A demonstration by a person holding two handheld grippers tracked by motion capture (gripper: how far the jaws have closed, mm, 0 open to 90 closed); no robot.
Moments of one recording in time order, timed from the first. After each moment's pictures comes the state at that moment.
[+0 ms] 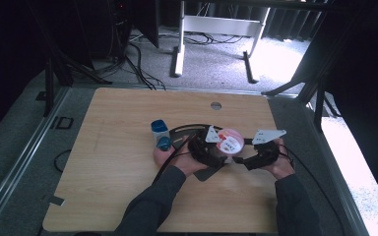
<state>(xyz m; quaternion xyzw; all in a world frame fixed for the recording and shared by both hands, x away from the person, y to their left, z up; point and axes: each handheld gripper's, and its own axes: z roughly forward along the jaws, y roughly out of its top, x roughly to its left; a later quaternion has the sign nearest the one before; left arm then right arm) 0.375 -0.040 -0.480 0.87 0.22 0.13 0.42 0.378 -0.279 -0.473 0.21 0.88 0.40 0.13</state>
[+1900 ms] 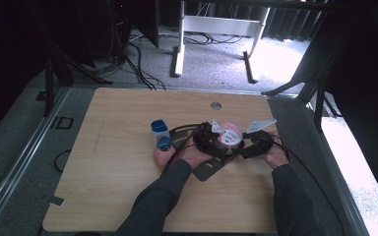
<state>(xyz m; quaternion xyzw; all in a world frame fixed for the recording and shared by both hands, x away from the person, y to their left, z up) 0.418 -0.058 -0.502 0.87 0.27 0.13 0.39 0.425 -0.277 -0.490 0.25 0.89 0.35 0.12</state>
